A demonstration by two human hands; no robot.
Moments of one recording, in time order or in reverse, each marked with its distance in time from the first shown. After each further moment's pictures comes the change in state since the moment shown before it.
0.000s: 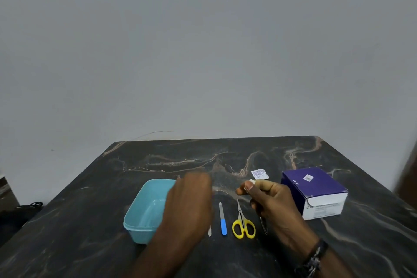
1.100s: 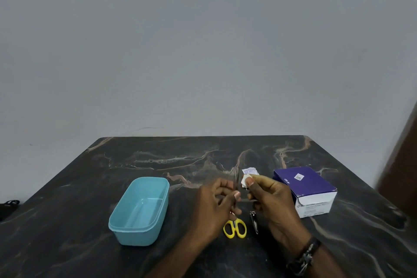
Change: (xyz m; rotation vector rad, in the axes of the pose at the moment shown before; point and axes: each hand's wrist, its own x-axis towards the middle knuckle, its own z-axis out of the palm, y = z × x) left_hand 0.017 0.023 0.079 -1.256 -0.094 -0.035; right_hand 0.004 0.003 -0.003 0.065 0.192 -0.038
